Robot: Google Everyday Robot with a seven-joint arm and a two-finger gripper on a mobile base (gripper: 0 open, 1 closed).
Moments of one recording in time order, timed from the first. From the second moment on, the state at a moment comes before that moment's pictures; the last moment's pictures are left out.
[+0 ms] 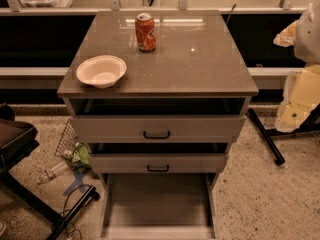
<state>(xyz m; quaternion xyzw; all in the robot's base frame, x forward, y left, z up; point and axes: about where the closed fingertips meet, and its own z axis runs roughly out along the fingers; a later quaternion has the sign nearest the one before) 0.438 -0.216 0.978 -0.60 0.78 -0.04 0.16</state>
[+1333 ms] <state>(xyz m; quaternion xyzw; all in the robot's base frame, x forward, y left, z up) 0.398 -0.187 0.793 -0.58 0.77 0.06 0.27</state>
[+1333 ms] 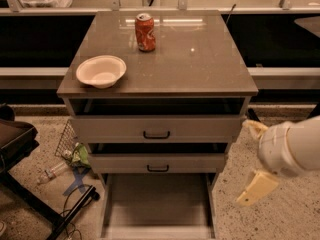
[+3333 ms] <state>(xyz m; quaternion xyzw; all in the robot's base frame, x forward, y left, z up) 0.423 -0.201 0.583 -0.55 0.76 0.05 0.34</state>
